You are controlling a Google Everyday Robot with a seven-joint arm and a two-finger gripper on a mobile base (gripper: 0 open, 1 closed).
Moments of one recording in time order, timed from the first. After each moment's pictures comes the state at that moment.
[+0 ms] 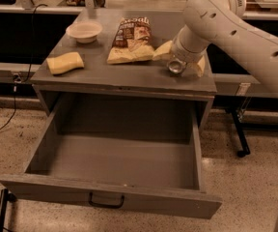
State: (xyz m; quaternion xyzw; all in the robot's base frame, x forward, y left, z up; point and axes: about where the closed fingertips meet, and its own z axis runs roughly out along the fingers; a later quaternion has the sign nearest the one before) arm 0.728 -0.140 0.838 -0.95 0.15 -0.26 0.12
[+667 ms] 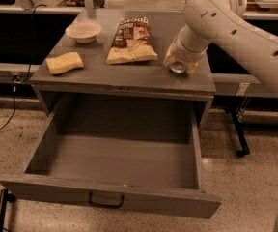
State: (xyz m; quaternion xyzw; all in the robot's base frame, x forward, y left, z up) arm 0.729 -0.139 0.837 -0.95 0.15 -0.26 0.11
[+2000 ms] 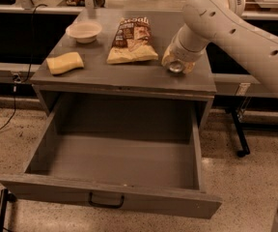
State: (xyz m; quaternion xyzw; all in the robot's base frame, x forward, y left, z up) arm 0.729 -0.138 0.837 -0.95 0.15 -0.26 0.11
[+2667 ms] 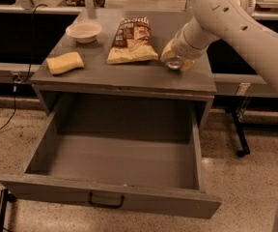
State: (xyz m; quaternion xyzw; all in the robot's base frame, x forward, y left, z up) arm 0.738 -0.133 0.849 -0.94 0.14 -0.26 0.18
